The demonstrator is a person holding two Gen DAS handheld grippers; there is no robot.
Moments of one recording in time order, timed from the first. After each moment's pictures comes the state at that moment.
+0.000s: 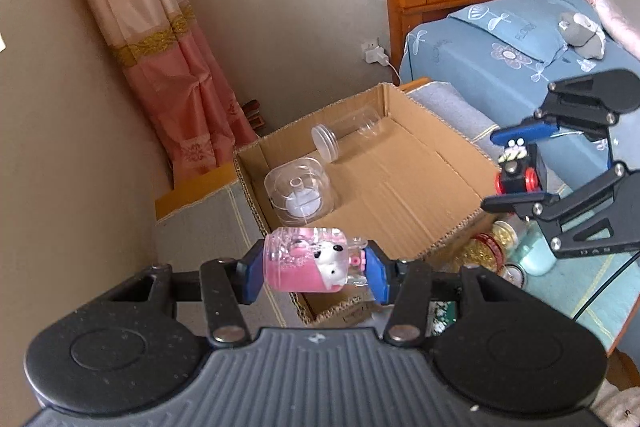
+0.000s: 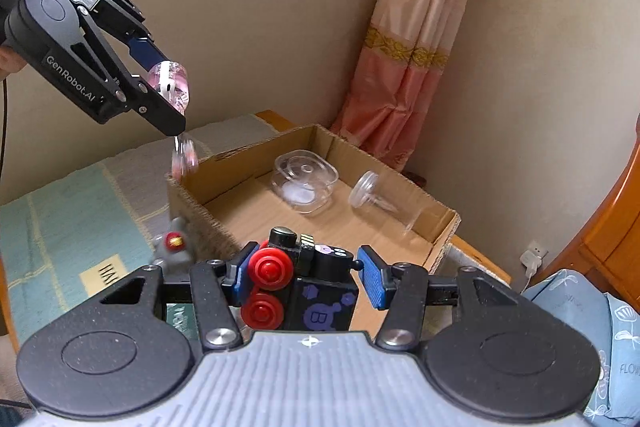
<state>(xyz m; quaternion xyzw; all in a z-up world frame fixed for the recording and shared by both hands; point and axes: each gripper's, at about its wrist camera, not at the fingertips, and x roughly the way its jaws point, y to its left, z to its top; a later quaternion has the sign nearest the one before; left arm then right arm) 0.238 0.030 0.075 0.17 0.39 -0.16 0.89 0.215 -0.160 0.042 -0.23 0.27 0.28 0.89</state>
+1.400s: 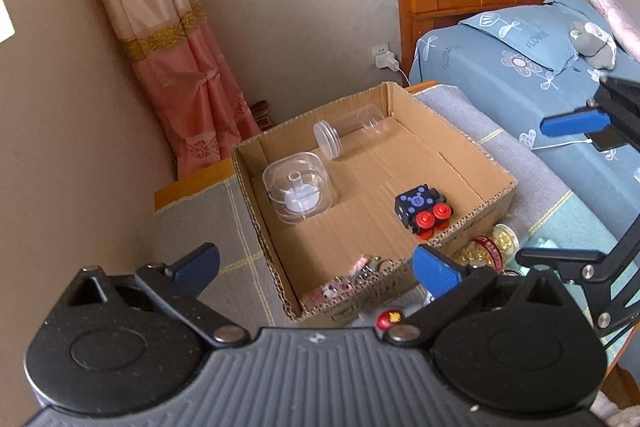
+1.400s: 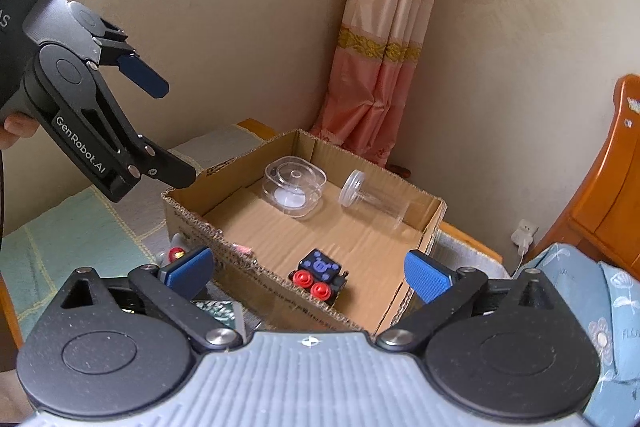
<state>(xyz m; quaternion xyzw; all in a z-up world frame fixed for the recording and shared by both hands) 0.225 0.026 0.060 0.15 0.38 -0.14 0.90 0.183 -0.163 0.050 -0.18 0.28 0.24 0.91</state>
